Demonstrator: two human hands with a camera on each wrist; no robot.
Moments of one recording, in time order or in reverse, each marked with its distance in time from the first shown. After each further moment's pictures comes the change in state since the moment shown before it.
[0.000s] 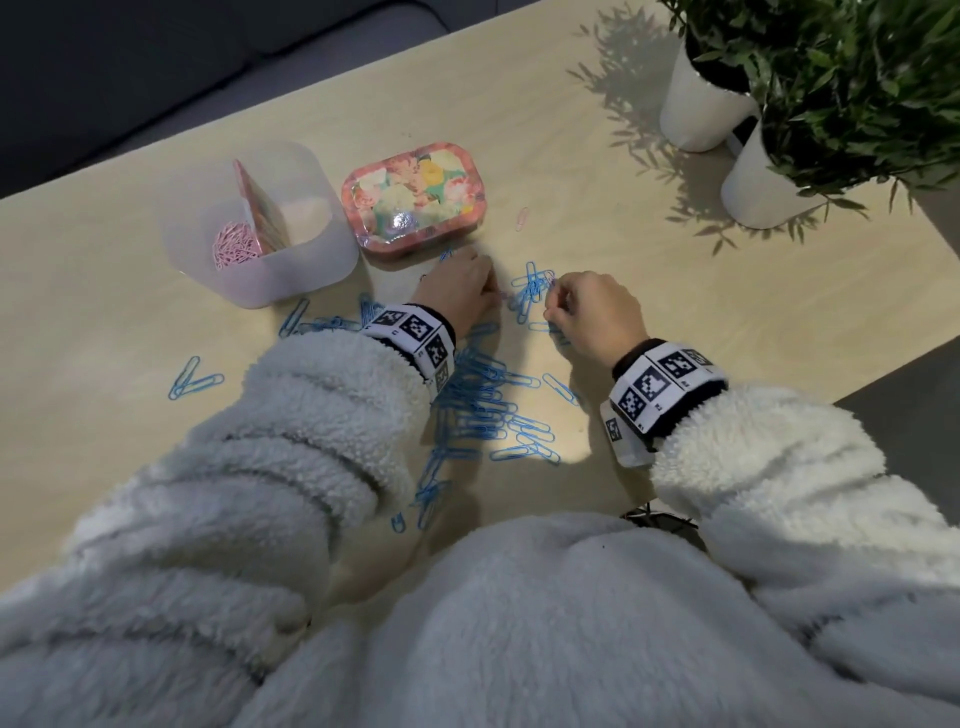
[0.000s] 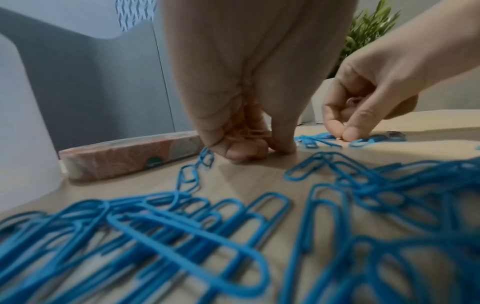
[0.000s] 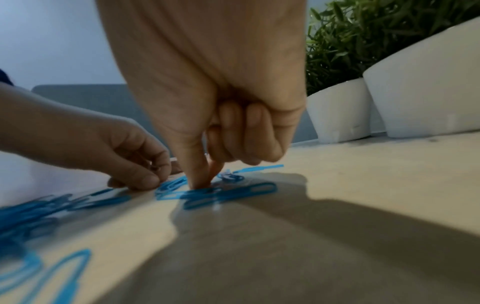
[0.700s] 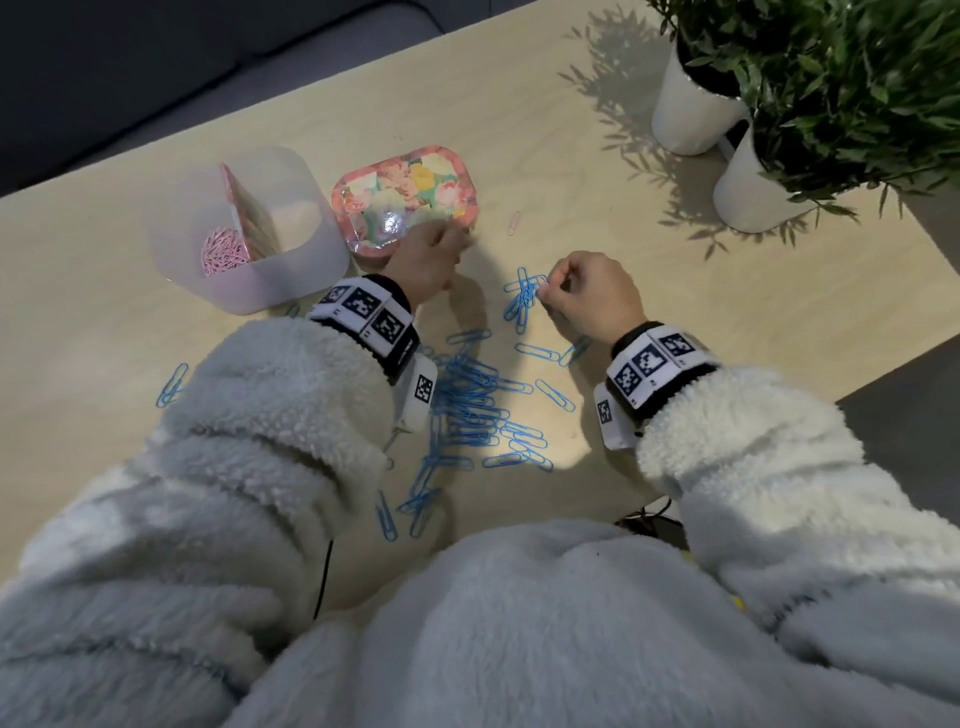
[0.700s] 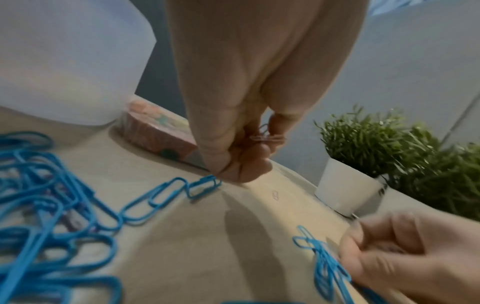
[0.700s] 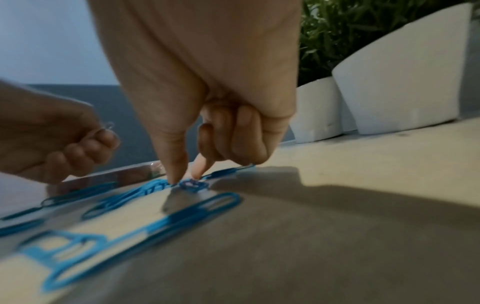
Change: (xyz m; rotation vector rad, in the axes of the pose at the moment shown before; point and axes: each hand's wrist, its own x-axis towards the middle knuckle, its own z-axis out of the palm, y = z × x) left_hand 0.011 -0.008 -0.030 -0.802 0.068 -0.287; right_hand 0.025 0.010 -0.007 0.181 0.030 0.084
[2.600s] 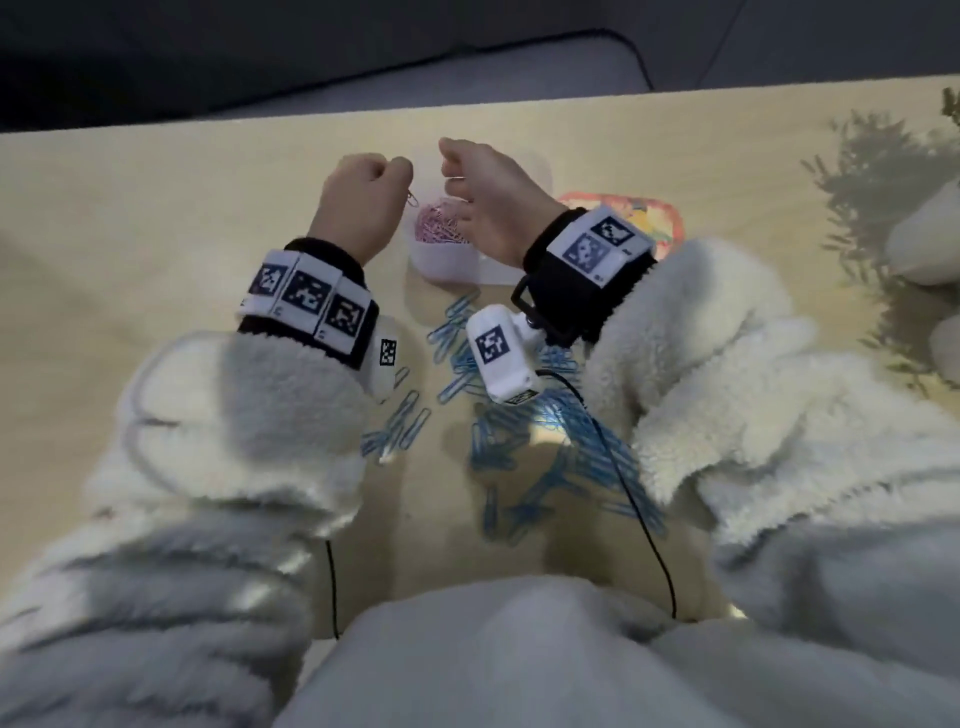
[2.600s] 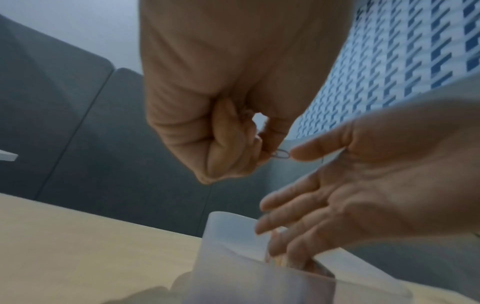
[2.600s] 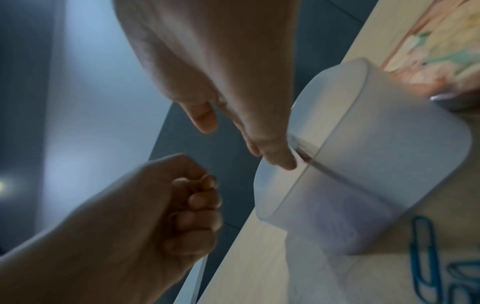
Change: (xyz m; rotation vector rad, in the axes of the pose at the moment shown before) left_hand -0.097 -0.019 -0.193 0.109 0.614 -0.101; right_hand -0.016 -0.295 0.078 0.804 -0.801 0.013
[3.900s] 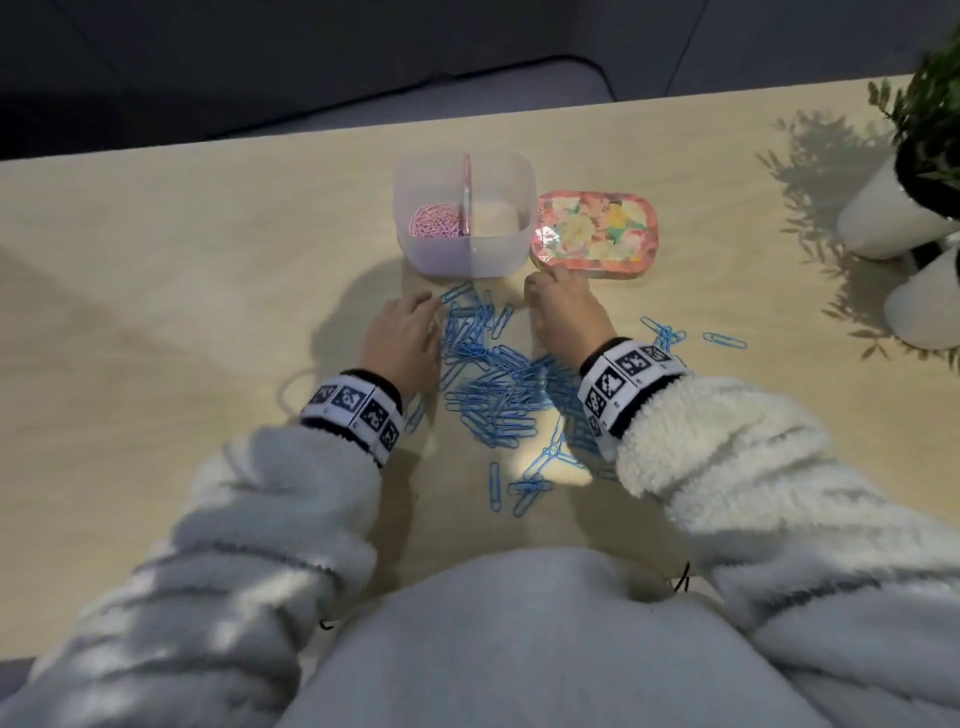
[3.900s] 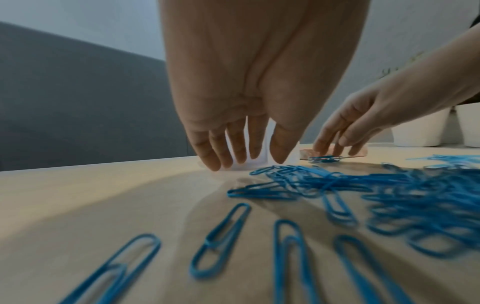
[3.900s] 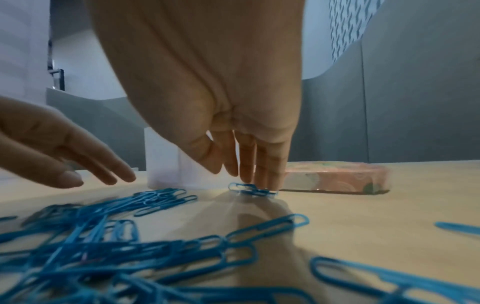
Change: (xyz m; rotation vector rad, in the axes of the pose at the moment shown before) left_hand -0.071 -0.092 0.052 0.587 -0.240 0.341; right_hand -0.042 0.119 -0.076 -1.349 0.376 -0.266
